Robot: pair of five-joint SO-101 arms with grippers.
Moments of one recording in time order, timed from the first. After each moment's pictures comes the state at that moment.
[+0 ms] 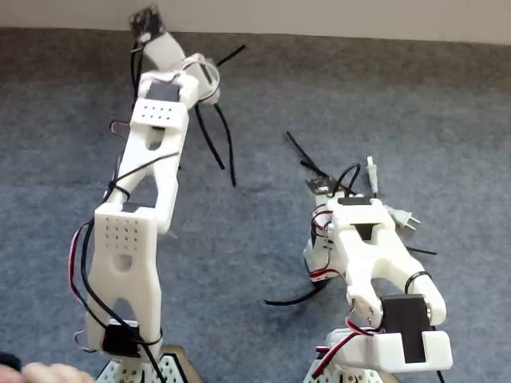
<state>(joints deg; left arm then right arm) -0.1 48.6 -43.8 41.5 32.8 -6.9 -2.3 49.5 62.2 11.2</state>
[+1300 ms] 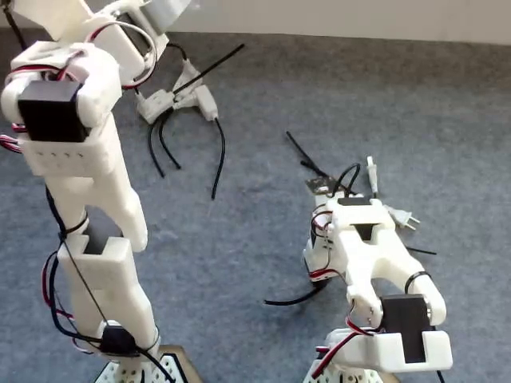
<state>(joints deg) -4.3 24.6 -91.8 100.6 32.6 -6.9 -2.3 49.6 61.7 11.2</state>
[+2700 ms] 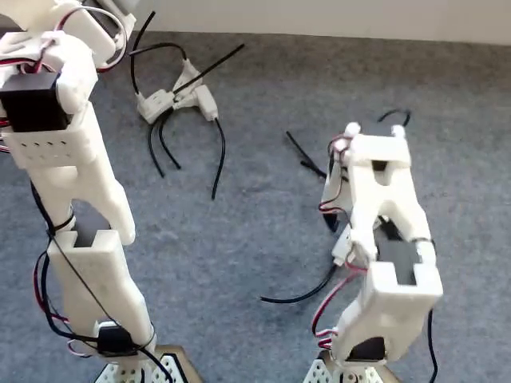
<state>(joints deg) -10.2 27.2 -91.8 92.8 32.6 -1.7 17.8 5.6 86.9 -13.5</state>
